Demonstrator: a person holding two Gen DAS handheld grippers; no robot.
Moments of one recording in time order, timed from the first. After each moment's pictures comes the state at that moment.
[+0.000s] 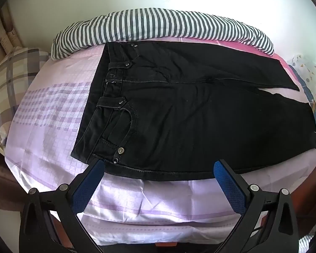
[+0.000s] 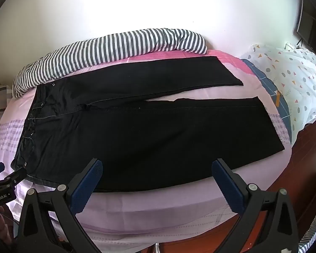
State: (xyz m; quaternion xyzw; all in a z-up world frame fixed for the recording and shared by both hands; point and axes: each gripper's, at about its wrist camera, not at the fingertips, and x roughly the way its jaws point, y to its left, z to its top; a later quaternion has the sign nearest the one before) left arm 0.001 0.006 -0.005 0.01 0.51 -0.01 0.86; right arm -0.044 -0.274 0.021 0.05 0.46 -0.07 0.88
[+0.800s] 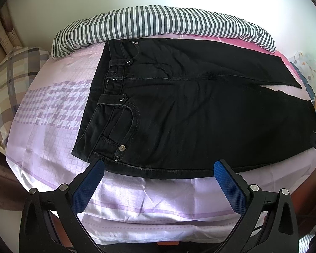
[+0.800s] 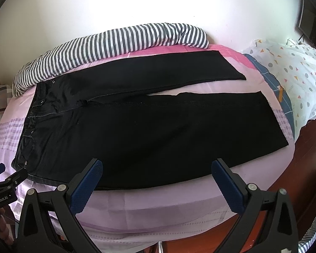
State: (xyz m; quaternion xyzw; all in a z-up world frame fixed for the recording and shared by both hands) left arm -0.001 0.007 -0.010 0.01 0.52 -0.01 0.86; right arm -0.041 -0.274 0.014 0.05 0.48 -0.07 0.87
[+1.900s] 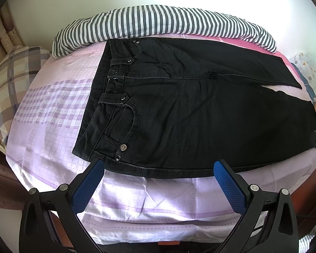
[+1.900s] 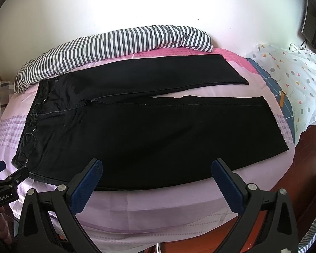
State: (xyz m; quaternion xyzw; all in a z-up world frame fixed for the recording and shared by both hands) left arm -0.001 0.008 -0.011 0.01 0.52 0.00 0.86; right arm -0.041 -0.270 0.017 0.04 0.47 -0.06 0.88
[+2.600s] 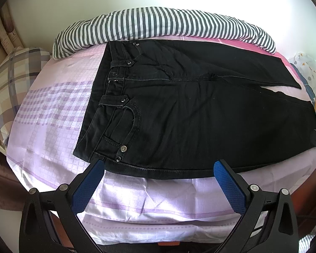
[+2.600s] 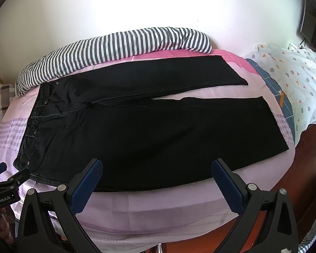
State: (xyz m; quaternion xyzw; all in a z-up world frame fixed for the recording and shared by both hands) left arm 0.000 0.007 -0.007 0.01 0.52 0.00 0.86; right arm -0.043 -0.270 0.019 0.05 0.47 -0.06 0.88
